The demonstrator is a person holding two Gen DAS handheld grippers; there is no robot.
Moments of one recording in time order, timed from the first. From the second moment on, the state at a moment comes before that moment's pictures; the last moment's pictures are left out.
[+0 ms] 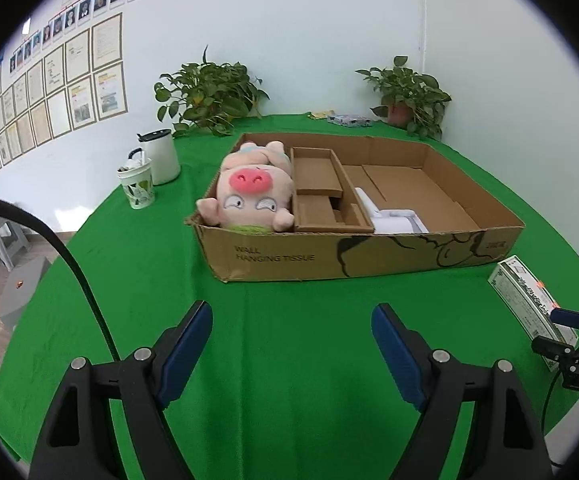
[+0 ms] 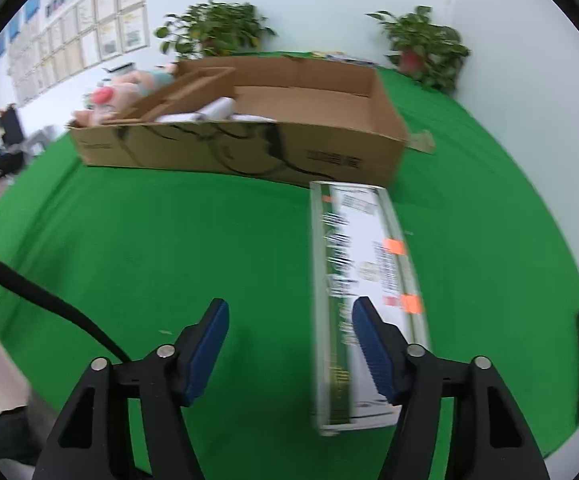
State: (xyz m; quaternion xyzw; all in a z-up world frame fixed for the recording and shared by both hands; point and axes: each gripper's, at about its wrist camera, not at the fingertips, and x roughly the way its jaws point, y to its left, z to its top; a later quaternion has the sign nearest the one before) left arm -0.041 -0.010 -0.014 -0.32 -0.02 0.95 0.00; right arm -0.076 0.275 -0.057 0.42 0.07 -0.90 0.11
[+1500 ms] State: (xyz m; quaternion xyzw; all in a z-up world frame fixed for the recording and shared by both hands) left arm -0.106 0.108 -0.084 -0.51 -0.20 0.80 0.24; right arm -0.062 0.240 -0.090 0.43 0.05 -0.89 0.11
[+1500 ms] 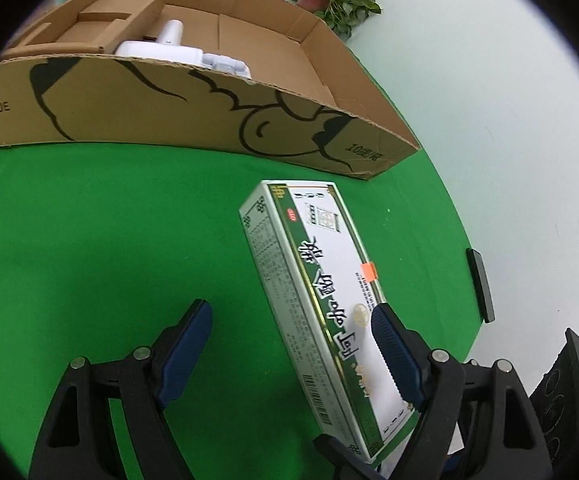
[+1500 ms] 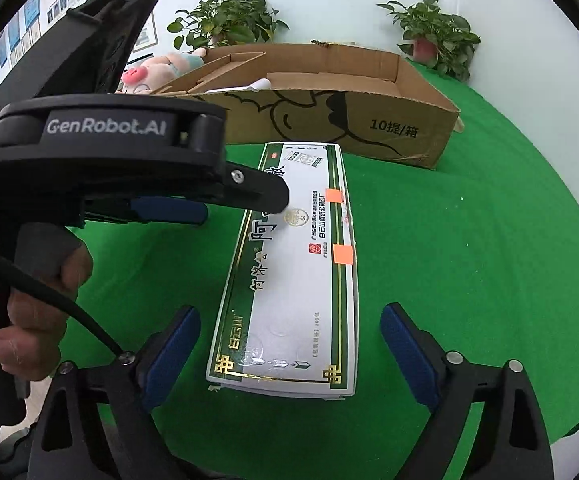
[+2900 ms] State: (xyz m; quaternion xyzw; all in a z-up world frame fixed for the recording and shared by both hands) left arm -0.067 0.045 0.058 -0.42 -0.19 0.87 0.19; right arm -0.108 0.134 -0.009 0.36 -0.02 -0.90 0.26
